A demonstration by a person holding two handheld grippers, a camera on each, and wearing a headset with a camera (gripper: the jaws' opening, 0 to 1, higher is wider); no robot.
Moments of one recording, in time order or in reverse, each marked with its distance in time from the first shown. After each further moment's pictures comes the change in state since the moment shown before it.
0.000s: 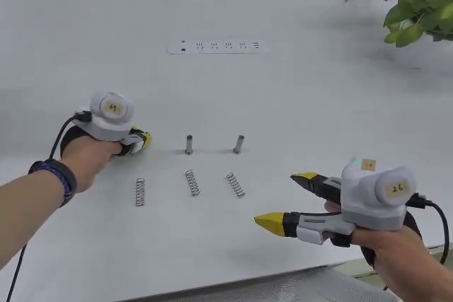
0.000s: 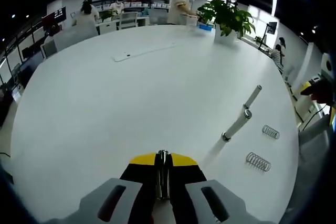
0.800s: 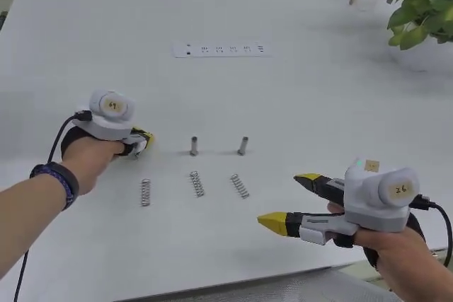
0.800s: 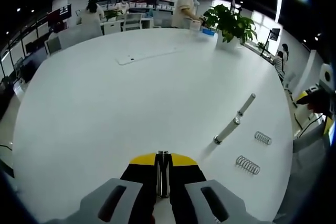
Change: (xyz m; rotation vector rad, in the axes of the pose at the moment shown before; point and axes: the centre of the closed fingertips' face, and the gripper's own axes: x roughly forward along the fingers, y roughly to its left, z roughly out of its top) left arm -0.019 -0.003 0.006 -0.045 -0.021 0.008; right arm -0.001 0.003 0.002 -0.002 -0.021 0.001
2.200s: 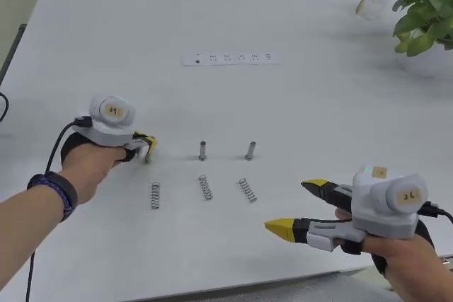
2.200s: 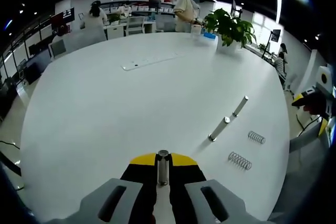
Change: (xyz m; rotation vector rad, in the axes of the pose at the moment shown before) left arm -0.032 -0.003 -0.001 0.002 -0.026 0.029; right arm -0.004 0.006 -0.002 -0.009 -0.013 0.003
